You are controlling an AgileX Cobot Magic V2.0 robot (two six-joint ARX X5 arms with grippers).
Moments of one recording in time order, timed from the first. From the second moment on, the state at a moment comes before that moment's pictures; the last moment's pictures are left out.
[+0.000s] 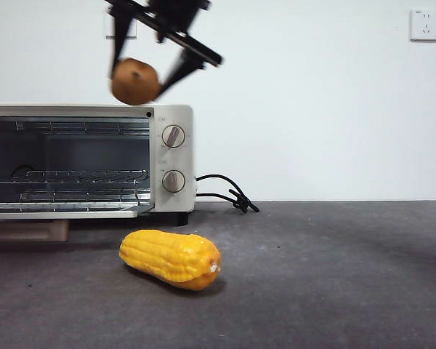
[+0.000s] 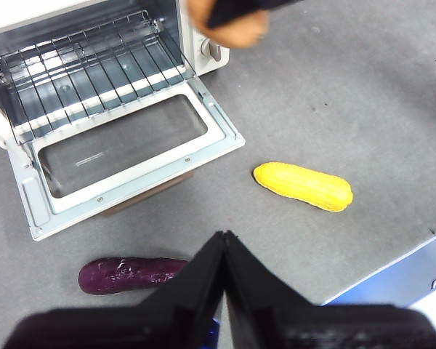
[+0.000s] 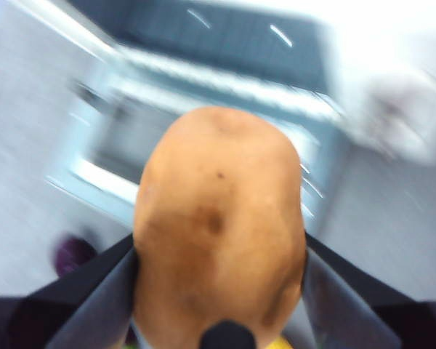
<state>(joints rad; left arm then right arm) -0.27 0.75 1.34 -1.29 0.11 0.07 0.76 2.34 2.62 -1.13 -0.14 0.37</state>
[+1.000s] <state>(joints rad) -0.34 0.80 1.34 -1.29 0.11 0.09 0.86 2.43 2.48 -0.73 -0.02 0.35</state>
